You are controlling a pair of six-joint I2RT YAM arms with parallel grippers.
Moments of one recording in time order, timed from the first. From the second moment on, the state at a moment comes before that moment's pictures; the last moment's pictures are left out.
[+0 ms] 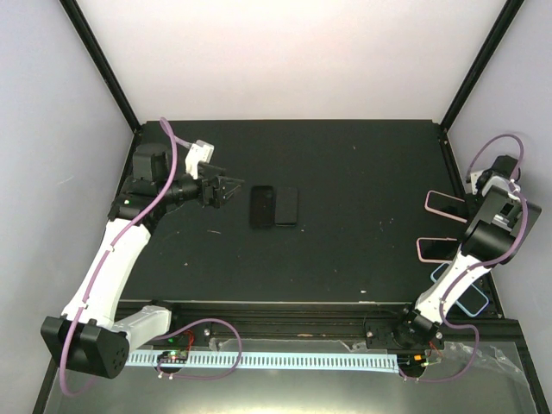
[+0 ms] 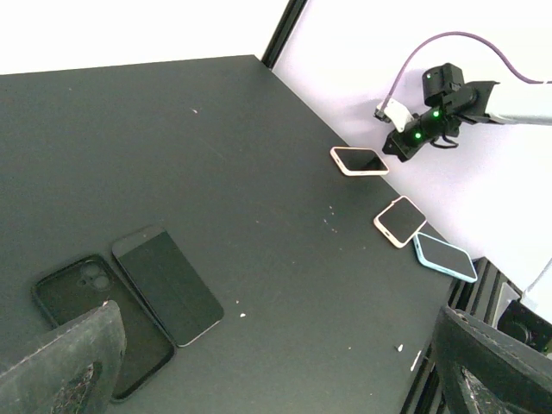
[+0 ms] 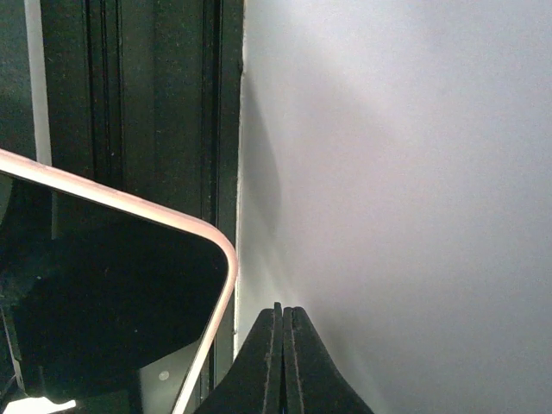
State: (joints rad) left arm -0.15 1.09 1.09 -0.50 0.81 -0.12; right arm -0.61 2.04 1.41 -0.47 0.18 -0.76
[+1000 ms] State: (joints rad) left arm -0.15 1.09 1.07 -0.48 0.81 -0.13; right arm -0.60 2.08 1.41 -0.54 -0.12 -0.74
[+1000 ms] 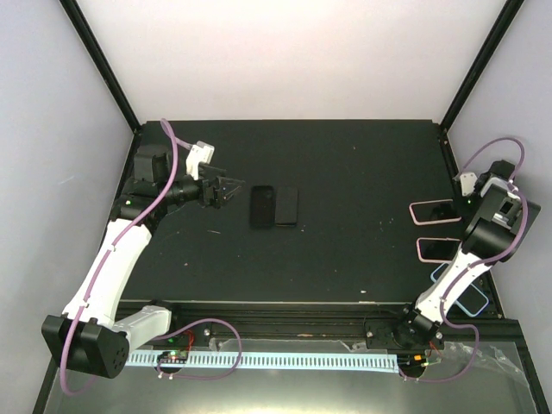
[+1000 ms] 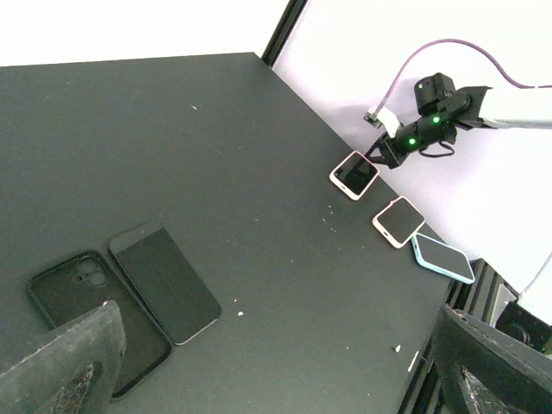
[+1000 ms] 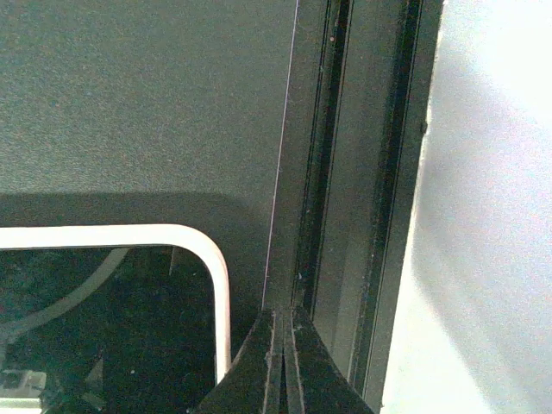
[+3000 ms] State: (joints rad) left arm -0.12 0.94 1.00 -0.43 0.81 -0.18; right arm -0.11 1.59 1.05 -0.73 -0.05 0.02
